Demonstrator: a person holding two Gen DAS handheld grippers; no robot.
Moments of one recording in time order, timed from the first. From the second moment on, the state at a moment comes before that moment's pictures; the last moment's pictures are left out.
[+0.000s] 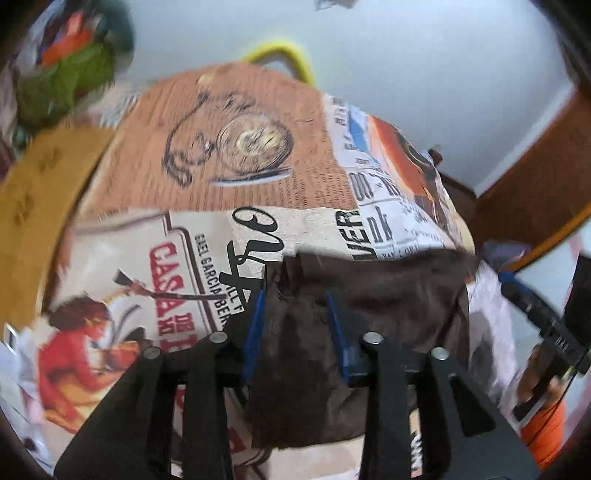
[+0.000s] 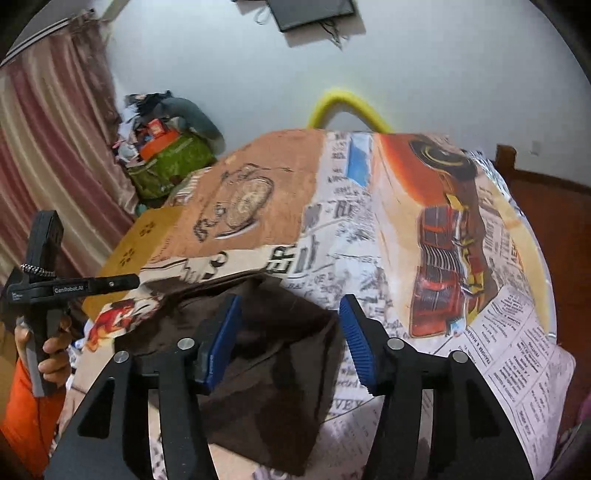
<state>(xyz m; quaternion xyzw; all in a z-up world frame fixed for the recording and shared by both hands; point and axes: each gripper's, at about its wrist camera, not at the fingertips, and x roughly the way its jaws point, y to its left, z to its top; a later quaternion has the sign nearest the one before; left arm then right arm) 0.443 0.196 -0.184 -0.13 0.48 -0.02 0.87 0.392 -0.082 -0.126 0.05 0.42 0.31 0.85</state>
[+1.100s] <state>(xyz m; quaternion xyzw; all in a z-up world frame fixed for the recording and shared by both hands) 0.344 0.154 -0.242 -0.12 0.54 -0.03 0.84 0.344 -0.090 -0.212 0.05 0.52 0.32 0.79</state>
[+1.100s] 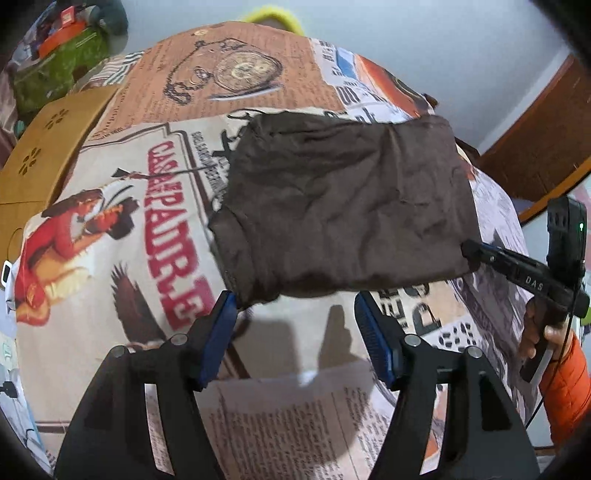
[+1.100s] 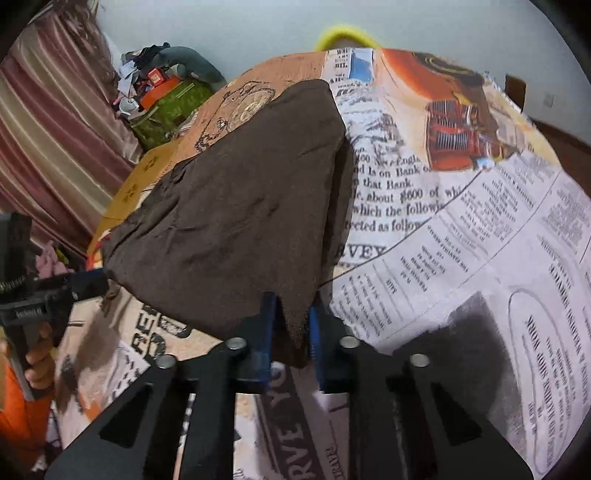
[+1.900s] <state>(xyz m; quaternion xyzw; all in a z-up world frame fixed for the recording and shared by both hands) 0.317 0.175 -0.215 -0.12 0.51 0.01 0.85 0.262 -0.085 -0.184 0.01 0.54 0.35 0.77</state>
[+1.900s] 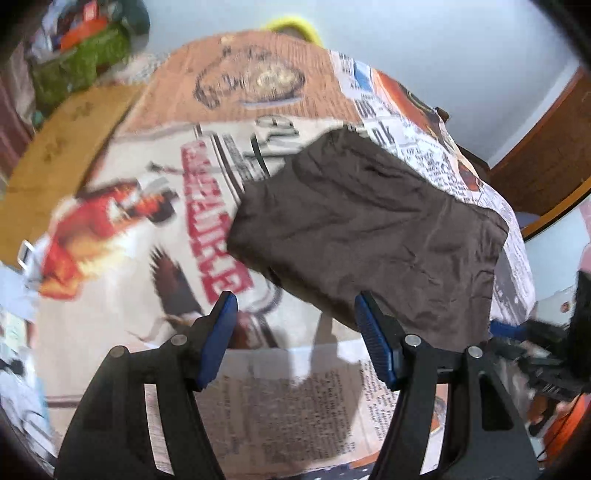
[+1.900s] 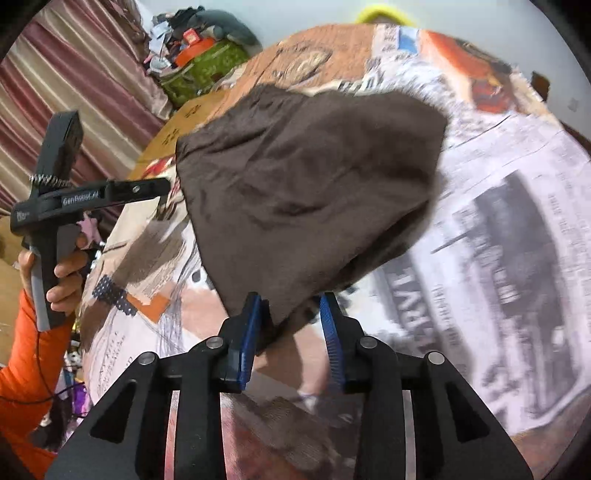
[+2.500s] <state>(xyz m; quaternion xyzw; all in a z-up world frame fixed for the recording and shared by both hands) 0.473 0.126 -0.247 -0.02 0.56 -0.01 0.83 0.339 -0.046 -0.180 0.02 0.48 0.36 0.80</state>
